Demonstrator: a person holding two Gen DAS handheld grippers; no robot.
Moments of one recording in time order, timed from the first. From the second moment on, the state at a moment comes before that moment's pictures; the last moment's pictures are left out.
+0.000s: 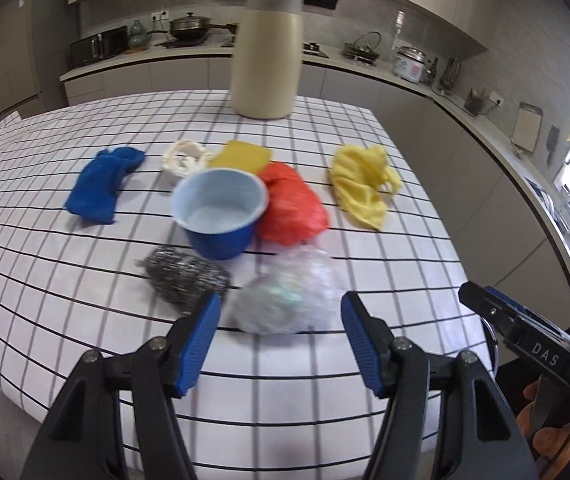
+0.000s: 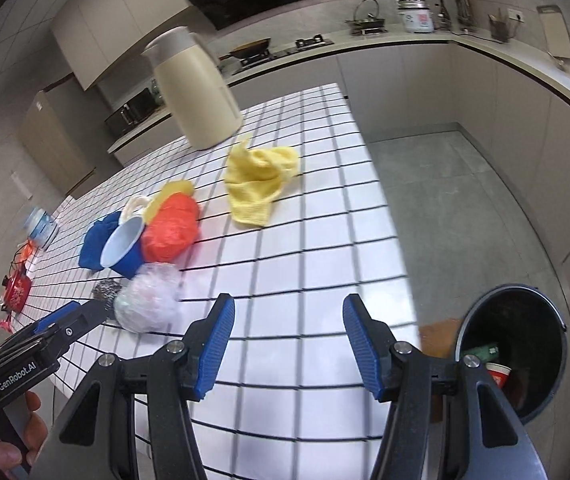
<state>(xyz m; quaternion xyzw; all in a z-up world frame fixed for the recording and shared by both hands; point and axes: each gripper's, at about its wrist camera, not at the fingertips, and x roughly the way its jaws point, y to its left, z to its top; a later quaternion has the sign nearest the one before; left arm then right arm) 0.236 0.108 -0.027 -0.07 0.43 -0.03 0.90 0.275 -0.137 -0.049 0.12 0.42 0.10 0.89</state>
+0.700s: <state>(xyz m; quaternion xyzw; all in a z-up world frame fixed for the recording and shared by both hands) 0.261 0.236 -0.029 -0.09 0.41 0.01 0.91 0.314 0.016 -0.039 0.08 0.41 0.16 0.90</state>
